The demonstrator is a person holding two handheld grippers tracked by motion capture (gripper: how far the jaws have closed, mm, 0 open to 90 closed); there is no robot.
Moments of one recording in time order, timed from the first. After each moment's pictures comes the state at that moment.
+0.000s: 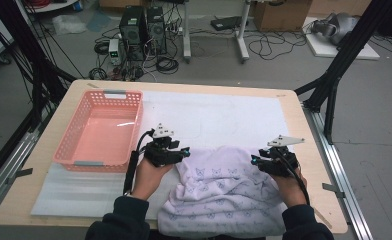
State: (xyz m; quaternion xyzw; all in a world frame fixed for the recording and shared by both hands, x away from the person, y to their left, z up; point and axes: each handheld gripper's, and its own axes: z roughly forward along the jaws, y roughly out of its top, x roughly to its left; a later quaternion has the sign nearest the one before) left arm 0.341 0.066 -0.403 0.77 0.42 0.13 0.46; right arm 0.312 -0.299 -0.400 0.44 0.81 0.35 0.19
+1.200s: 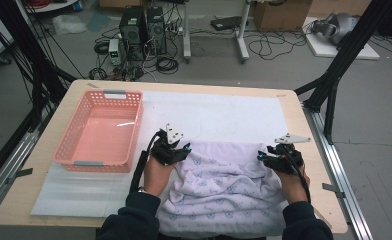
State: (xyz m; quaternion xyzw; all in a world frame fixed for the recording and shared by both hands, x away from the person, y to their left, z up) left arm 0.344 0.050 -0.419 0.78 0.39 0.25 0.42; right arm 0.326 -0.319 -0.412 0.47 0.78 0.34 0.22
